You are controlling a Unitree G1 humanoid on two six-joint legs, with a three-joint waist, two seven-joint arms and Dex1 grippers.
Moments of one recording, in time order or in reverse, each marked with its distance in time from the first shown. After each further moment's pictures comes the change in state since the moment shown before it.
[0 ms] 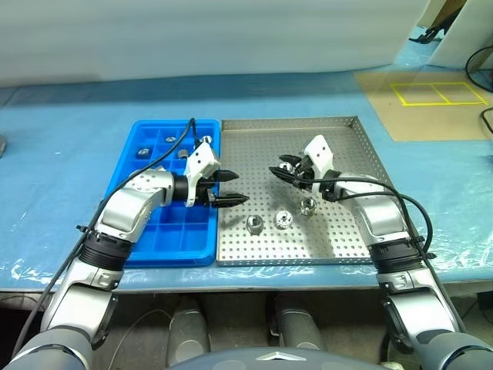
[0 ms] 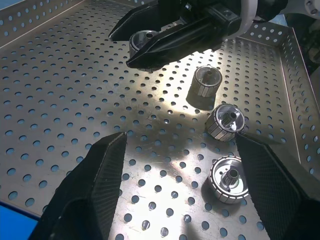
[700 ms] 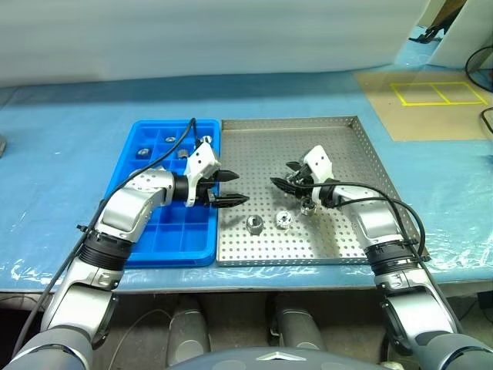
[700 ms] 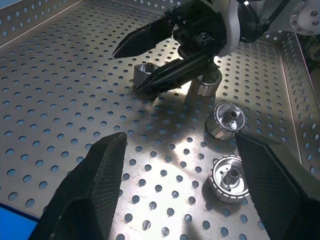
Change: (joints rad) left arm -0.002 0.000 -0.001 -0.002 0.009 0.001 -0.009; right arm 0.008 0.014 0.004 0.138 -0.027 -0.075 -0.027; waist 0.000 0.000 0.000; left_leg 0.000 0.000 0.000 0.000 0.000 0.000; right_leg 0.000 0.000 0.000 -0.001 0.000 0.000
